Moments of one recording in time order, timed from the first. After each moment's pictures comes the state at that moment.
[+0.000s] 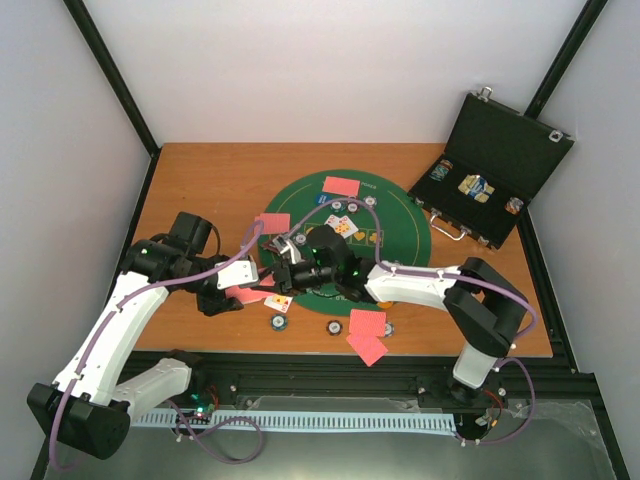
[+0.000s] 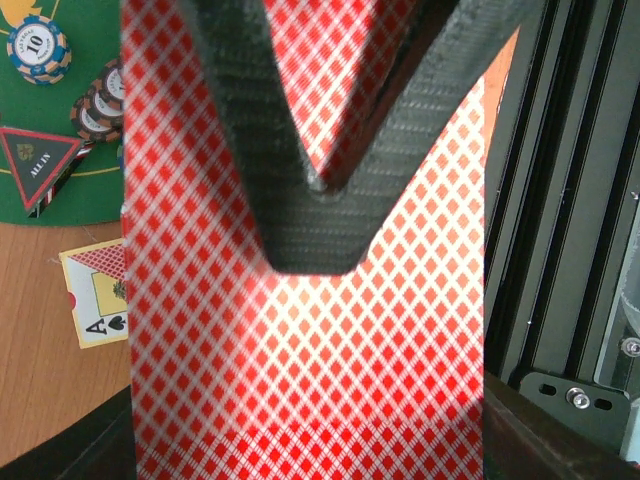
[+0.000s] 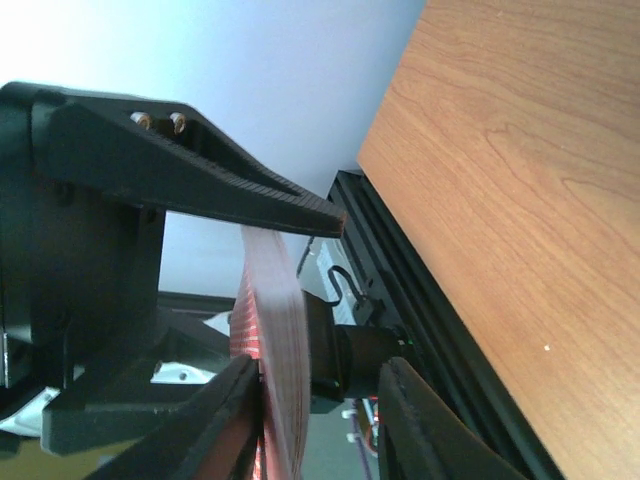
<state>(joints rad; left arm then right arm) -0.30 1.00 1.04 -1.31 0.36 0.96 0.97 1.71 1.00 0.37 -0.70 1.02</state>
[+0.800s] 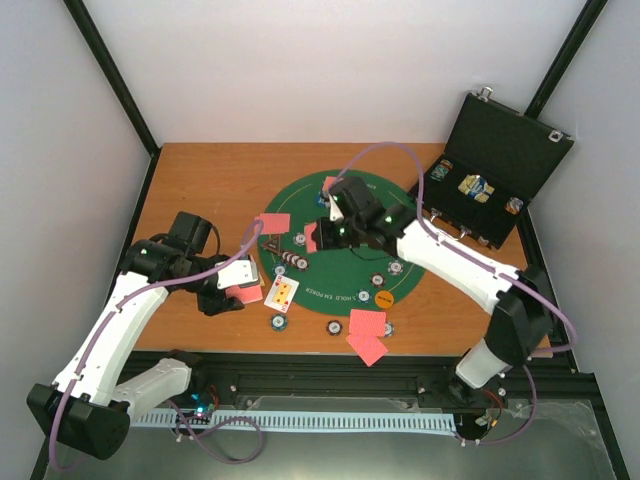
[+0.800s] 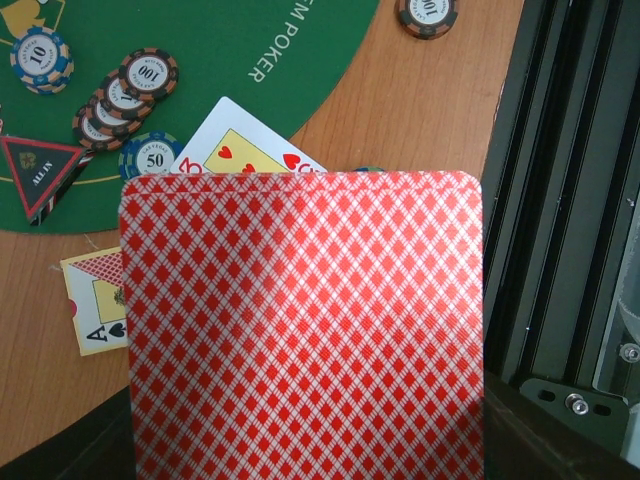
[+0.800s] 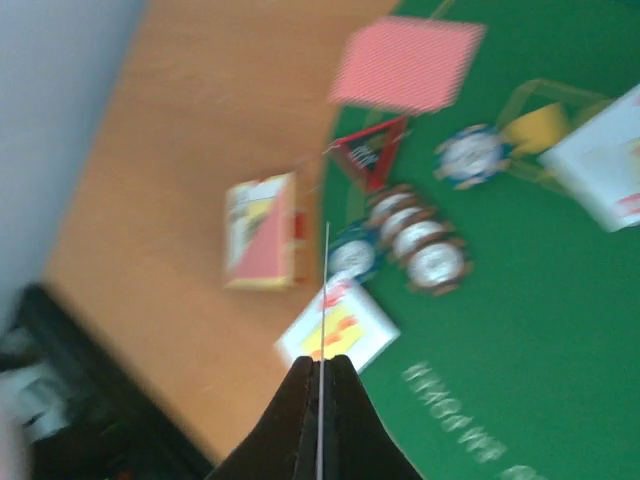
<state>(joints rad) -0.30 1.00 1.04 -1.30 0.37 0.96 0.80 1.54 1.30 -0.52 -0.29 0.62</state>
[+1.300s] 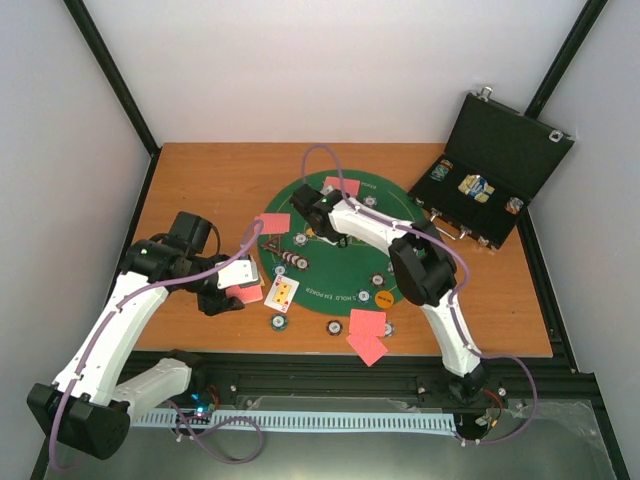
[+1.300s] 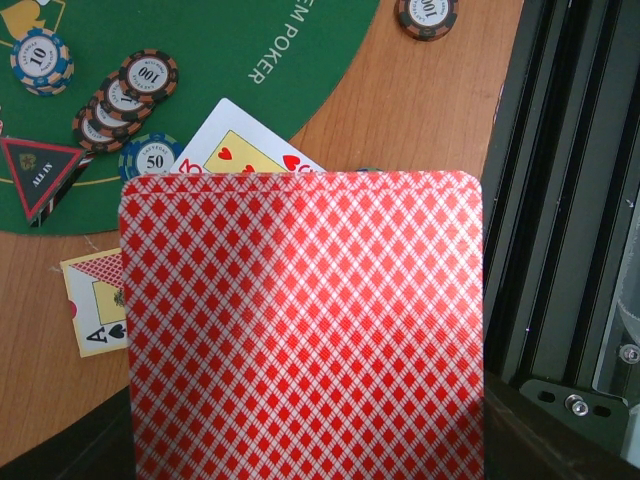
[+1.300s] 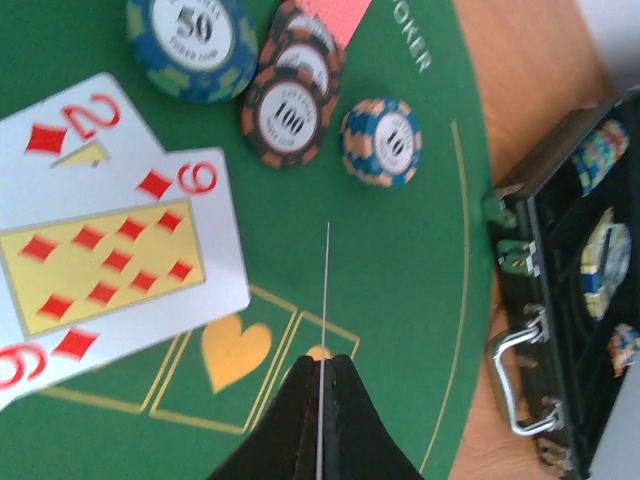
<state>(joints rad) -0.30 1.00 1.04 -1.30 0.37 0.96 0.76 2.22 1.82 -0.96 0.72 0.18</state>
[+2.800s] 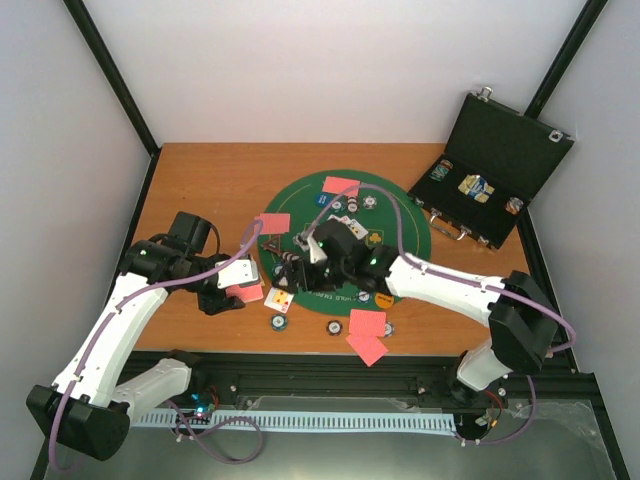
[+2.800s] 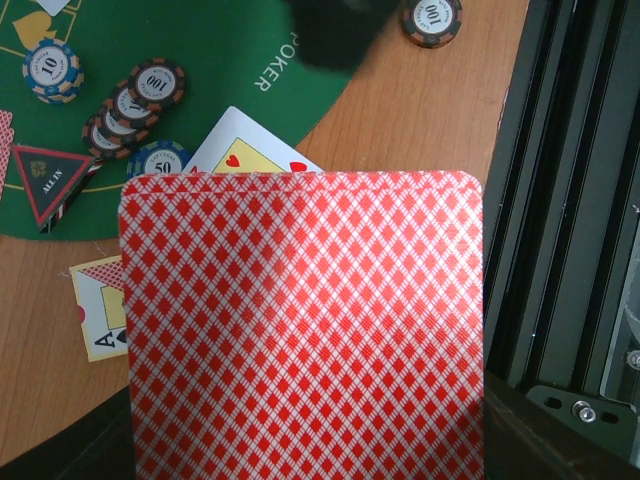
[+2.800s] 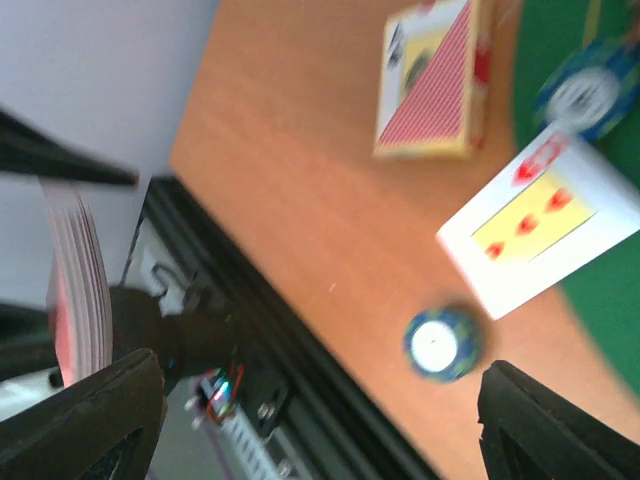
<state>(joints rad) -0.30 0.99 1.04 -1.29 0.37 0.96 0.92 1.53 1.13 -0.32 -0.37 0.73</state>
